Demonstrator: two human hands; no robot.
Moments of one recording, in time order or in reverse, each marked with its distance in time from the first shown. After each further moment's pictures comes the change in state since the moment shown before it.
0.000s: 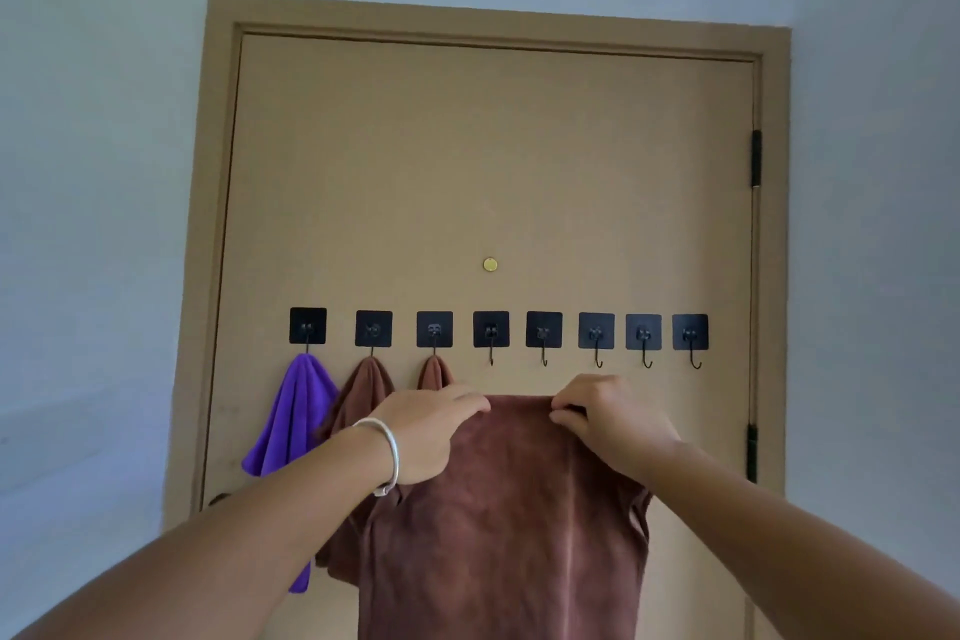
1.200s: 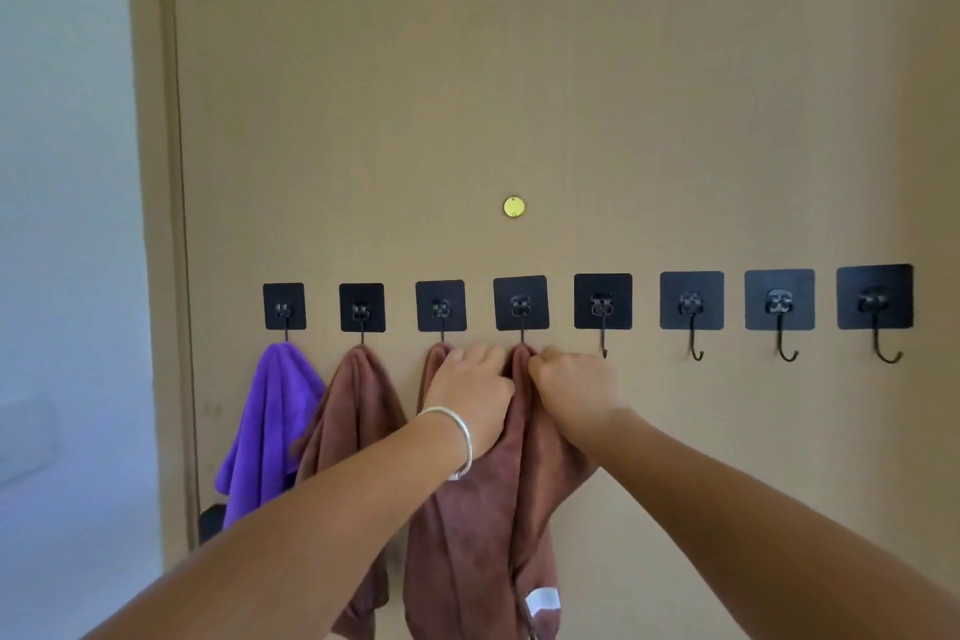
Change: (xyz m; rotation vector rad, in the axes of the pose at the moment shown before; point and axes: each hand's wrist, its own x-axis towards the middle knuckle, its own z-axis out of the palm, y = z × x) left_hand 0.181 -0.055 0.129 0.429 0.040 -0.238; right_hand 0.164 0.067 0.168 -0.315 0.020 -0.160
